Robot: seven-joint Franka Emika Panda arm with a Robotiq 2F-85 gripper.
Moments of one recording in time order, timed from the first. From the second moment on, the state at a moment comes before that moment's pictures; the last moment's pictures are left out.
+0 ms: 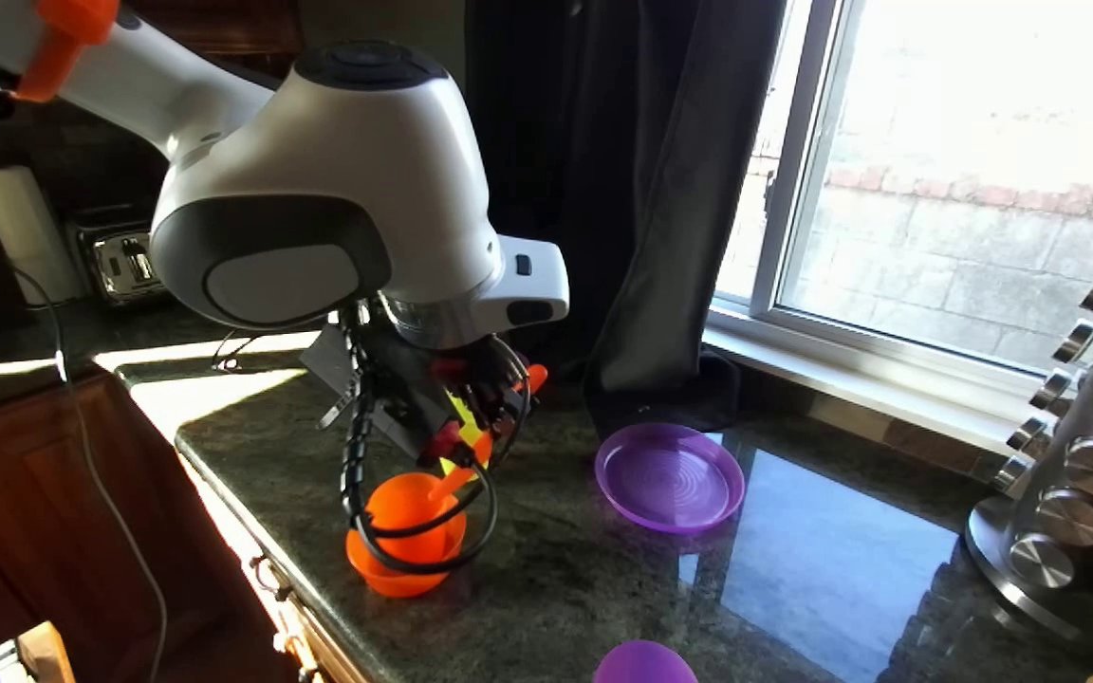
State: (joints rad) arm -0.05 -0.34 -0.21 -2.61 0.32 2.57 -0.52
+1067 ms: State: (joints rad) arm 0.01 -0.46 -0.27 -2.72 0.30 2.67 -0.49
